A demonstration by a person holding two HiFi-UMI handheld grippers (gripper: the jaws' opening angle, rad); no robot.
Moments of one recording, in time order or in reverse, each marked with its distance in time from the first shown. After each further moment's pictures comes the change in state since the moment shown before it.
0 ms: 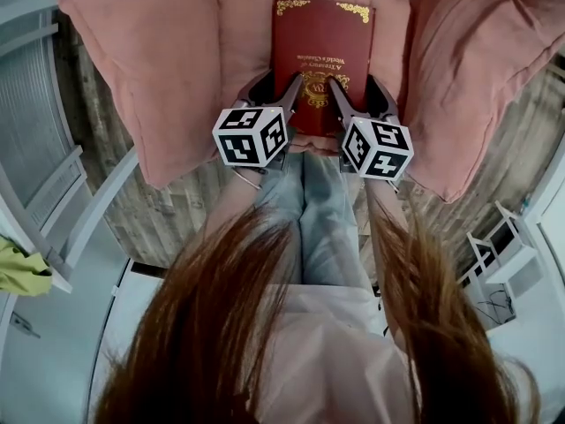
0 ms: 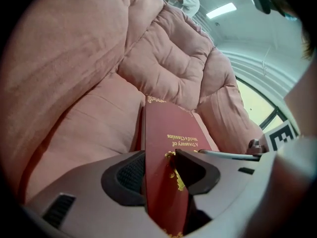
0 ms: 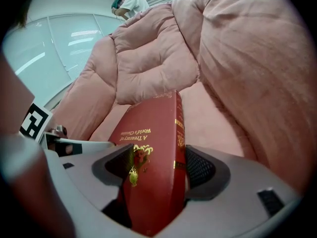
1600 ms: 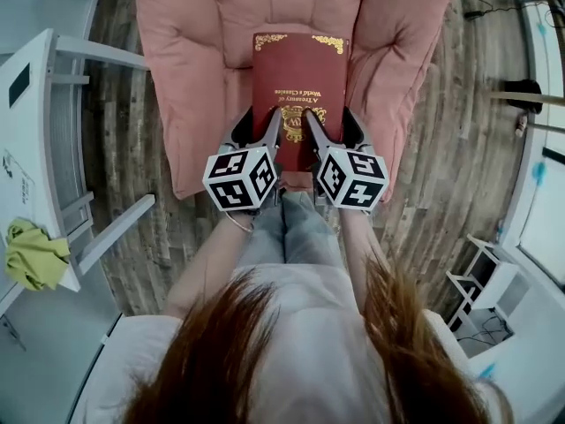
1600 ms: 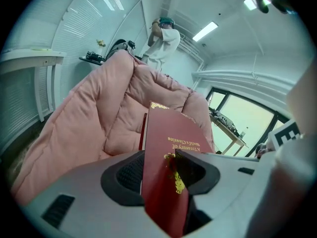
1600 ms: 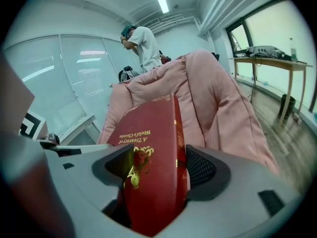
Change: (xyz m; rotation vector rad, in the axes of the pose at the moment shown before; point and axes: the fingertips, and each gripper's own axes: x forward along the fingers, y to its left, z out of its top) left arm -0.134 -0.137 0.170 0.072 -0.280 0.059; right arm -0.148 0.058 0.193 0.001 -0.231 0.006
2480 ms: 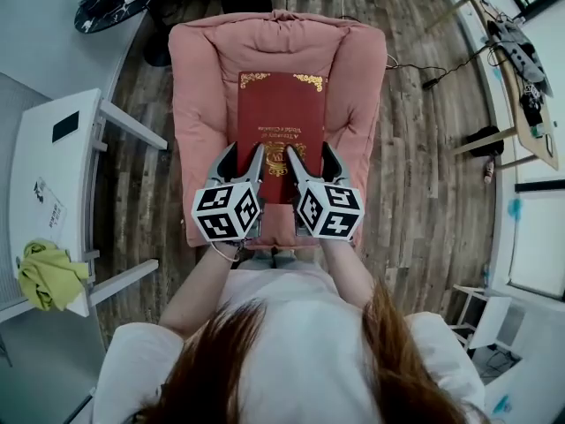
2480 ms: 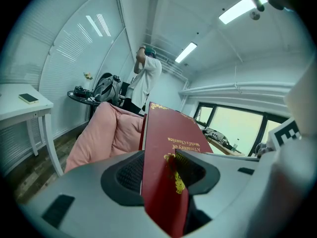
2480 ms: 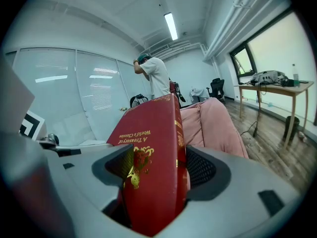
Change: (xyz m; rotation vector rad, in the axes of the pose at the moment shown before) left arm -0.101 -0.073 0.155 0.137 -0.239 -0.060; right arm -0.093 0.079 0.153 -0.068 -0.253 0.048
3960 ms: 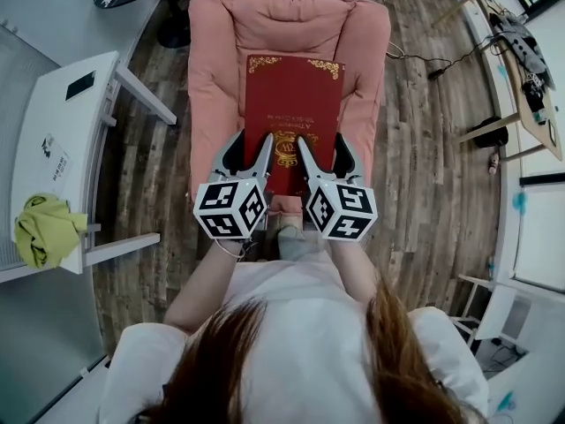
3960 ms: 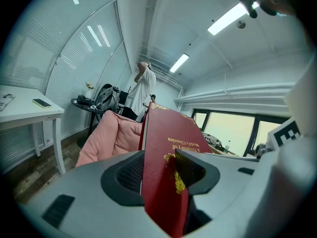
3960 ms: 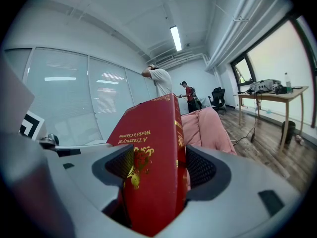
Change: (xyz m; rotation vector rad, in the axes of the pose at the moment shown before) left arm -0.117 -0.037 -0.032 0.027 -0.107 -0.035; right arm -0.115 0.041 -0.031 -0.047 -0.101 0.015
